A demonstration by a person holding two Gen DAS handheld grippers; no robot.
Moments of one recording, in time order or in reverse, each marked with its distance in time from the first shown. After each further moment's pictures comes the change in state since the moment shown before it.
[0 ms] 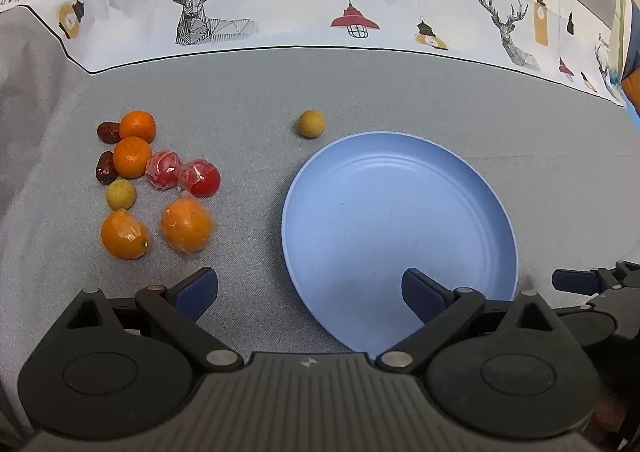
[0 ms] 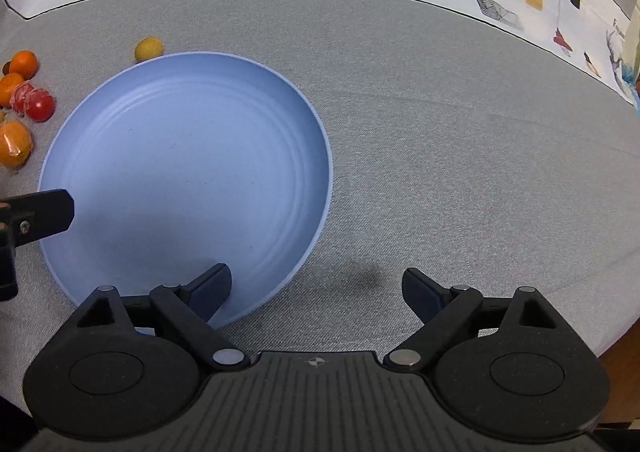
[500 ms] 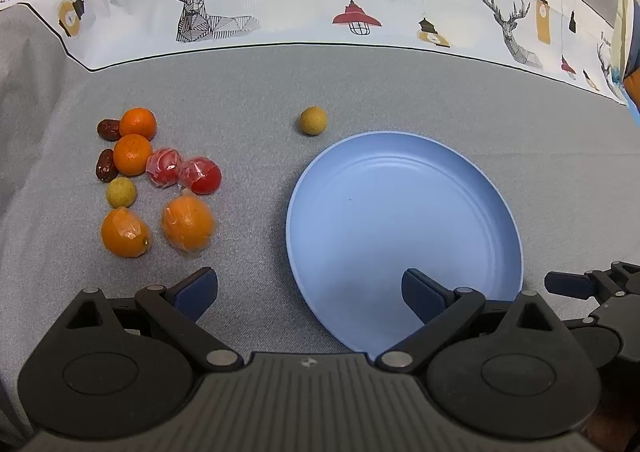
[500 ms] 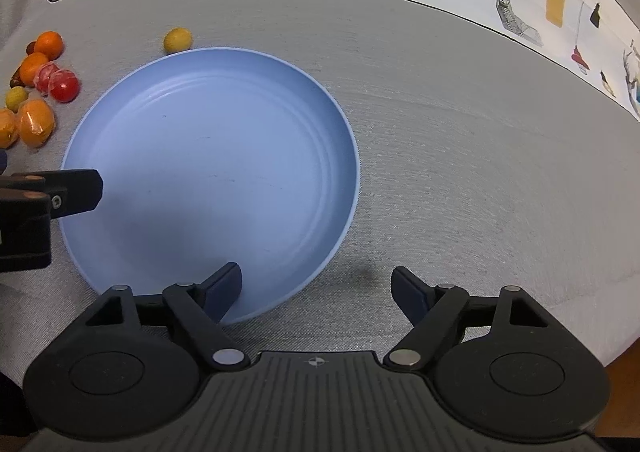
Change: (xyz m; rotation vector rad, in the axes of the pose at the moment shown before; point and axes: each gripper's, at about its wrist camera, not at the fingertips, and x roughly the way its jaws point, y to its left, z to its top) left arm 0.003 0.001 0.001 0.001 0.010 0.003; right arm -0.007 0.006 0.002 -0.058 -0.002 0.036
